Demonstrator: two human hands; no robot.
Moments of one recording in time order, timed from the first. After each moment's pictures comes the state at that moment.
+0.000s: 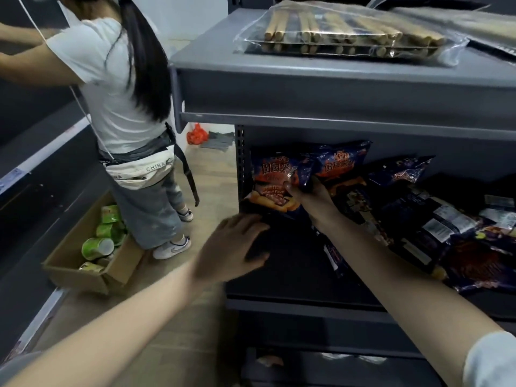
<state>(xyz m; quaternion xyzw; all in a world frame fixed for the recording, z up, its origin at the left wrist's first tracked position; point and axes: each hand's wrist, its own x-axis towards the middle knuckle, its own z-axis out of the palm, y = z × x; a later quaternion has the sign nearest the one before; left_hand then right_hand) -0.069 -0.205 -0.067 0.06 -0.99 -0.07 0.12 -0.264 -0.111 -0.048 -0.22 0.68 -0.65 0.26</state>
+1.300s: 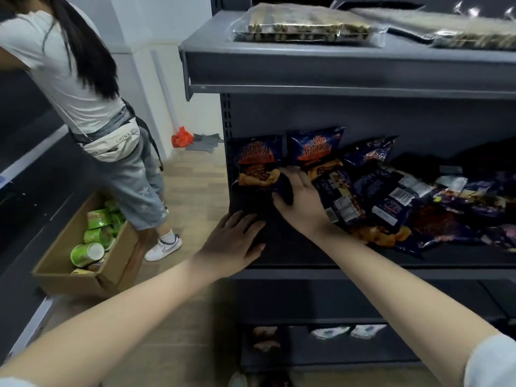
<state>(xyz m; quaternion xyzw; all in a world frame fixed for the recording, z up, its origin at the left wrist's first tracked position) -0.051 -0.184 -0.090 0.05 -1.00 -0.01 0.06 -0.193 -0.060 -0.038 -0.44 0.81 -0.38 -0.06</state>
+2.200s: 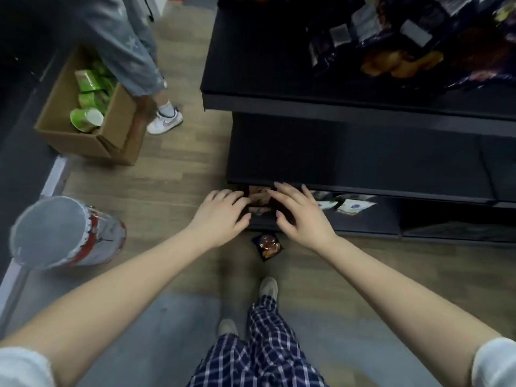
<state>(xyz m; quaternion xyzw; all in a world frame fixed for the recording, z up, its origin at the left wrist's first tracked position) 0.089 -0.026 -0.222 0.14 -0.99 -0.08 -0.05 -0.052 0.140 -0.221 -0.55 0.79 -0.27 0.11</state>
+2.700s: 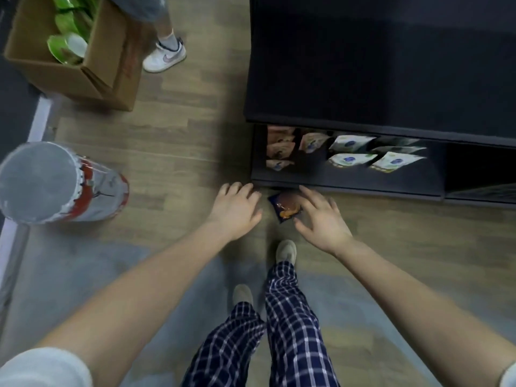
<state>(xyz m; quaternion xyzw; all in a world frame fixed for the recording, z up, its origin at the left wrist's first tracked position) 0.142 -0.012 -0.391 0.16 -0.96 -0.07 -0.19 0.008 0.167 -0.402 -0.46 0.84 -0.11 0.27</state>
